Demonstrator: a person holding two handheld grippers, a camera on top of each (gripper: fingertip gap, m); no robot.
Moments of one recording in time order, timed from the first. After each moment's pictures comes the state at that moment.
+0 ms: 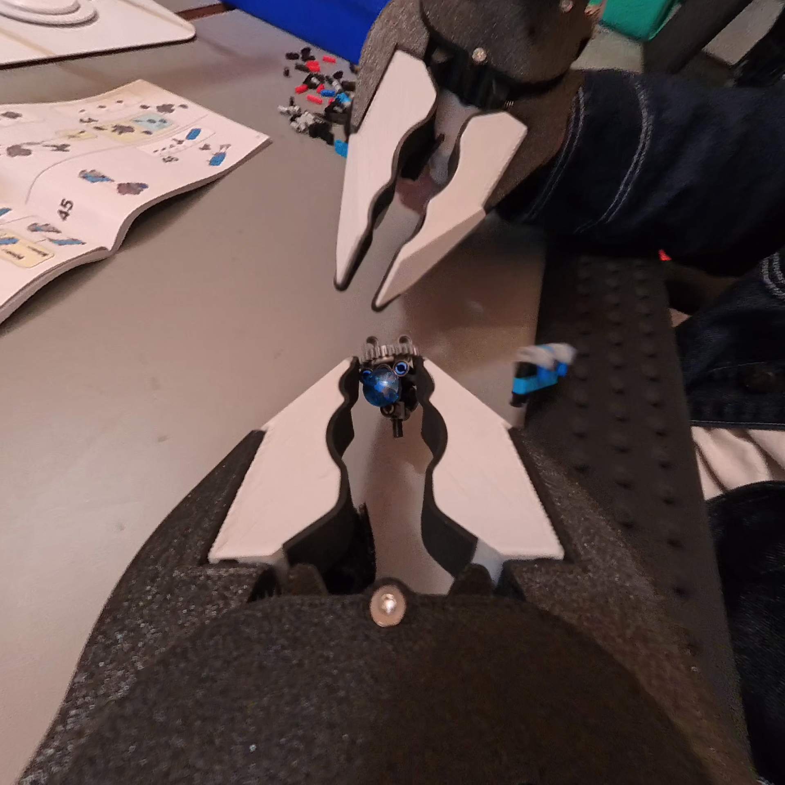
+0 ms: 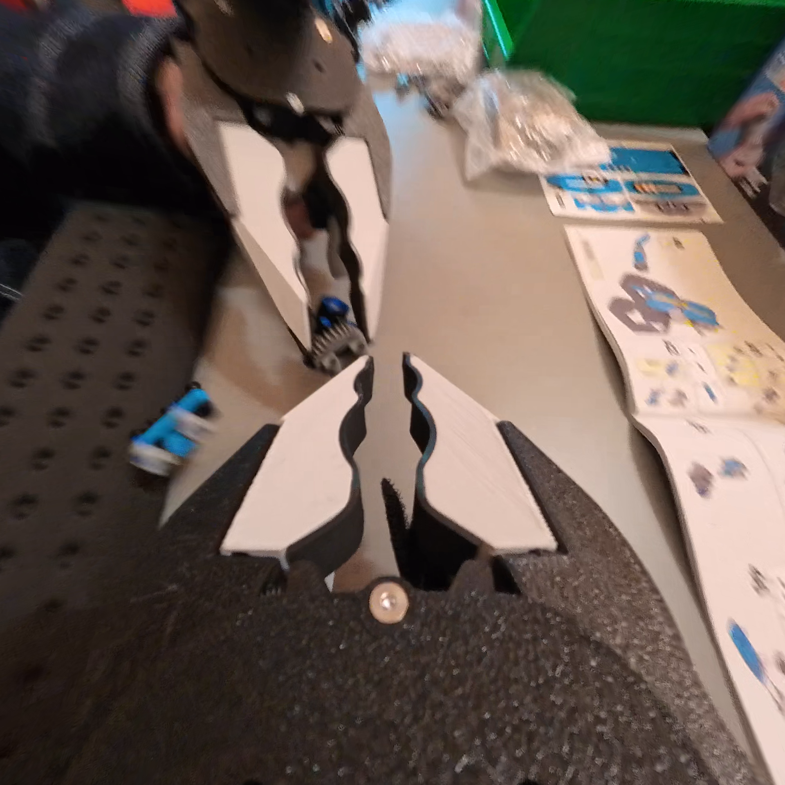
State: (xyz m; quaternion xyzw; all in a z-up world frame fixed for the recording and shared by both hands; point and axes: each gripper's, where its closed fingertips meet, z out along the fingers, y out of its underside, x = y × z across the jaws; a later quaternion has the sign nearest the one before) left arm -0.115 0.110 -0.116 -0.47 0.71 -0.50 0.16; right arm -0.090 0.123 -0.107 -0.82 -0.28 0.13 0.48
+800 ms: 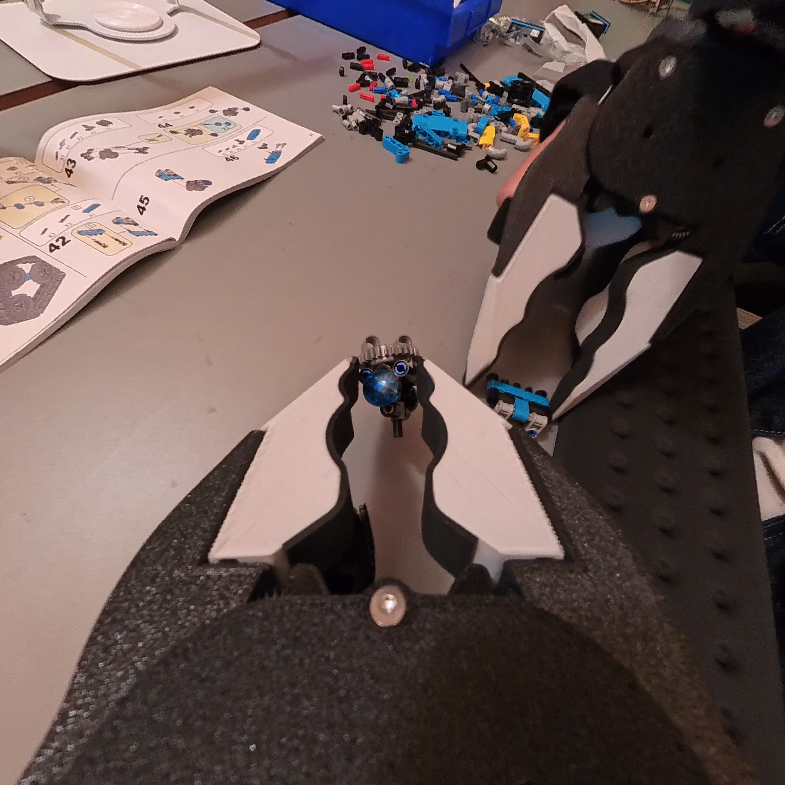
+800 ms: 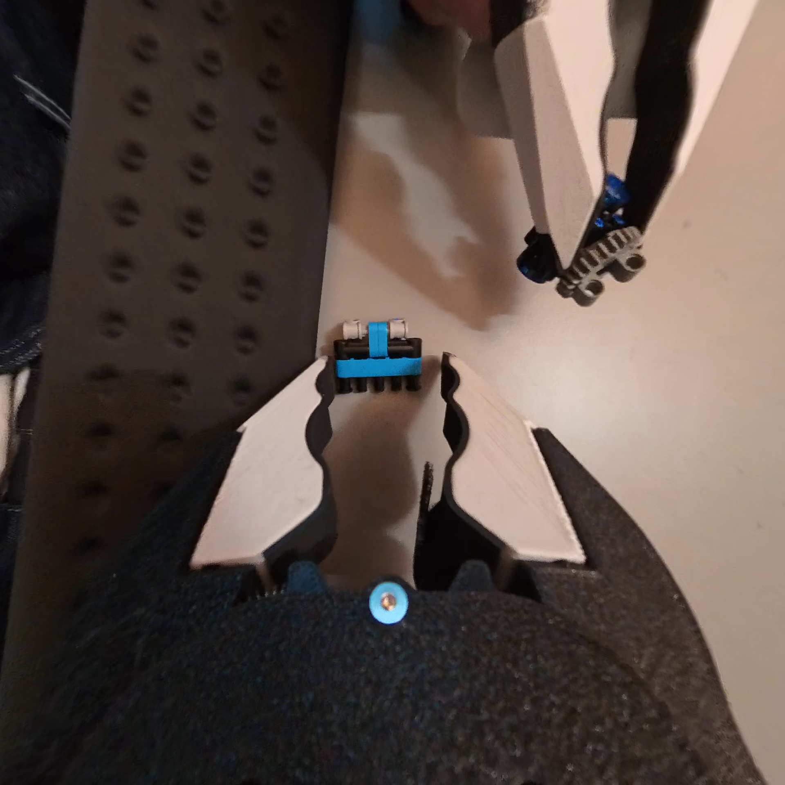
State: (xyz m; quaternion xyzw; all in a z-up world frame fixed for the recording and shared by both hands) left arm -0.115 0.128 -0.119 -0.49 0.71 -0.46 0.21; right arm -0.149 0.064 -0.162 -0.88 -0.37 0.09 0.28
